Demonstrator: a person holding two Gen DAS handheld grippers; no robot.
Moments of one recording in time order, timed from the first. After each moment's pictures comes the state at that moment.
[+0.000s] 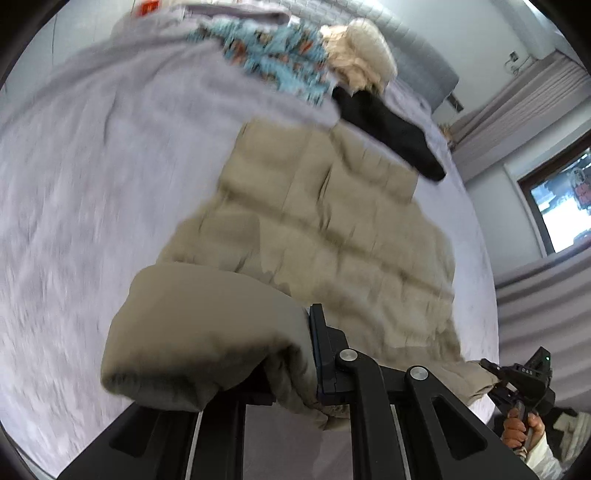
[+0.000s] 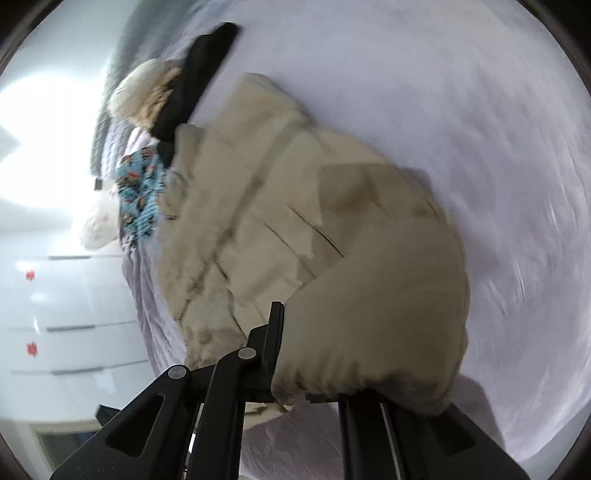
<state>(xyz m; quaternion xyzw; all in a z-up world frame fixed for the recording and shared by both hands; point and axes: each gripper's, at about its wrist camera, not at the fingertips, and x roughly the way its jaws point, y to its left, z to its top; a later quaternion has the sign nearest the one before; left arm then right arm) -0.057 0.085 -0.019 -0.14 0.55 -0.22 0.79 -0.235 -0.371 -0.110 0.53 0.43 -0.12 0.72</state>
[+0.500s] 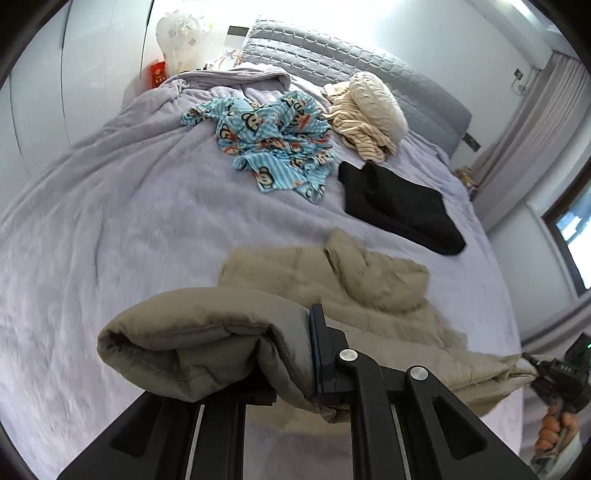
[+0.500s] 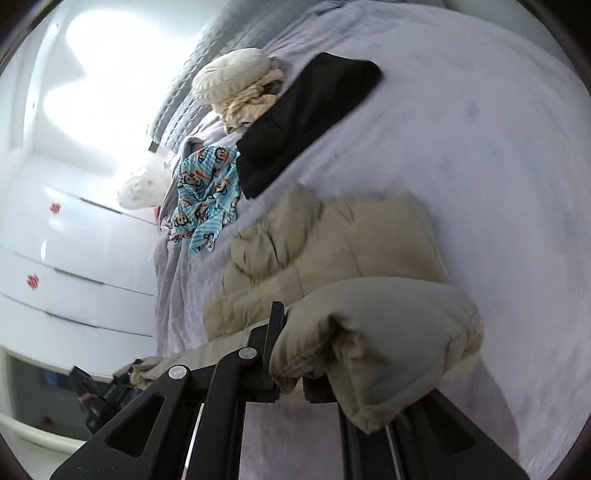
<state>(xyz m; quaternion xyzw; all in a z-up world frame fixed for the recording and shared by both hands) 0.074 0.014 0.056 -0.10 0.47 -0.16 0.86 -0.058 -0.432 -0.011 0.41 0.42 -0.03 0.81</state>
